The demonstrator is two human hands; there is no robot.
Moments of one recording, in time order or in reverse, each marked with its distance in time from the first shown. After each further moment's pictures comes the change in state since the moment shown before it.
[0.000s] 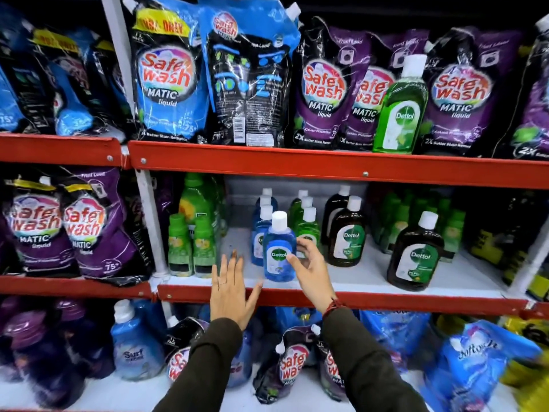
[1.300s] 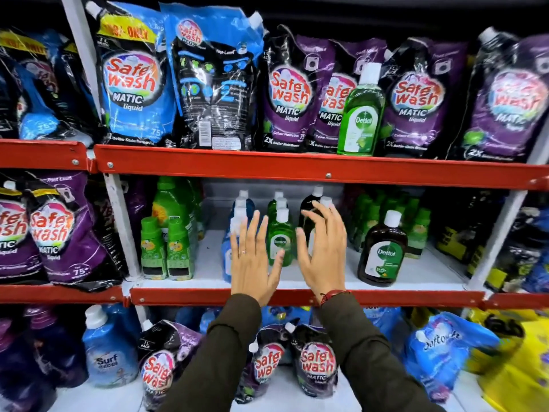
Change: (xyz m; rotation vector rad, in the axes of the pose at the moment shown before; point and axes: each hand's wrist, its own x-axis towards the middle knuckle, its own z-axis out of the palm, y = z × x) left_hand 0.023 0.117 -0.046 -0.201 0.315 0.228; right_hand 0.000 -0.036 -0.073 -0.744 0.438 -0.538
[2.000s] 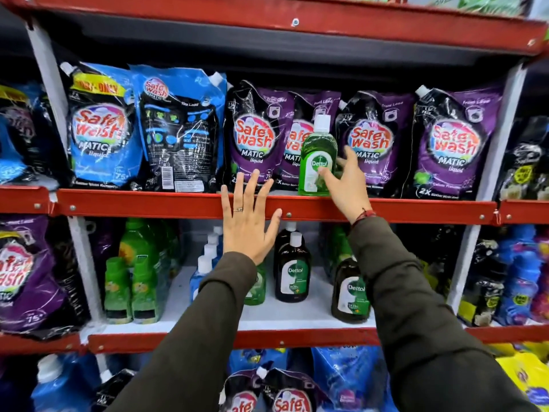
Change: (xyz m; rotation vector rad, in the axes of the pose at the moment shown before) left_hand 0.142 0.069 -0.037 0.281 0.244 0.122; right_hand 0.199 0.022 -0.110 0.359 -0.157 0.393
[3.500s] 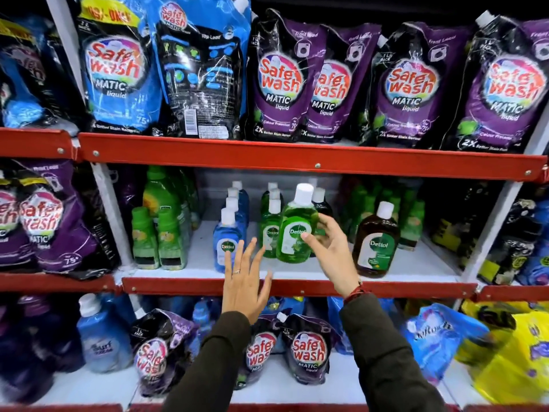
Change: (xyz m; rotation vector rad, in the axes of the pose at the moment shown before) left_hand -0.215 -0.042 0.039 -0.175 -0.474 -0.105; right_hand -0.168 0.109 0.084 0.300 -0.229 0.155
